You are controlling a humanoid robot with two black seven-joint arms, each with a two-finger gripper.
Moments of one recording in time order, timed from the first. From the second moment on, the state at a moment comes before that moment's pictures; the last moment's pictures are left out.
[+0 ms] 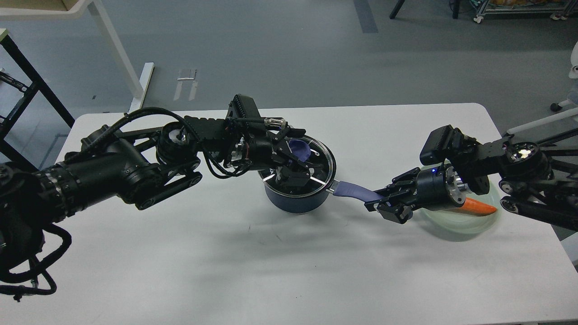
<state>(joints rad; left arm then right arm) -1.09 0.22 -0.09 -0.88 1.96 0.04 -0.49 1.27 -0.67 -0.37 1.27 -1.64 0.12 0.49</state>
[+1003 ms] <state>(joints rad) -1.07 0.21 -0.09 -0.84 1.95 0.04 -0.49 1.27 -0.68 -0.37 1.27 -1.64 0.12 0.49</state>
